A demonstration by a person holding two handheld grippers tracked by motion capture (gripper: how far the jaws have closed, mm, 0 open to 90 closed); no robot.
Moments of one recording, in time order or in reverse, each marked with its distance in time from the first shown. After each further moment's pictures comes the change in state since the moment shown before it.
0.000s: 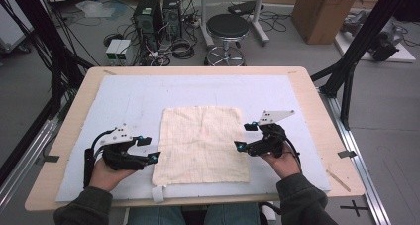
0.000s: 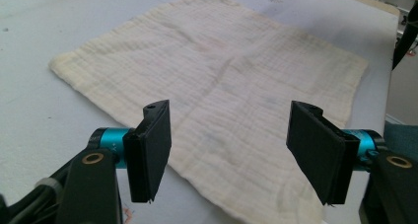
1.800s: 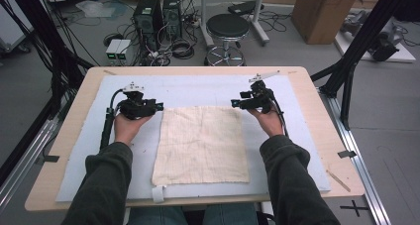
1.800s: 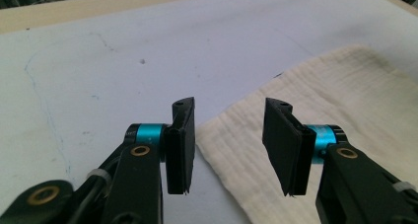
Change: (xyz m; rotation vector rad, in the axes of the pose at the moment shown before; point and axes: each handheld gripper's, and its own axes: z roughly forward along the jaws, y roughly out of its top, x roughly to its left) left arm 0.115 0.049 0.081 0.013 0.264 -0.189; right arm -0.110 0.055 0.055 0.051 -0.132 0.147
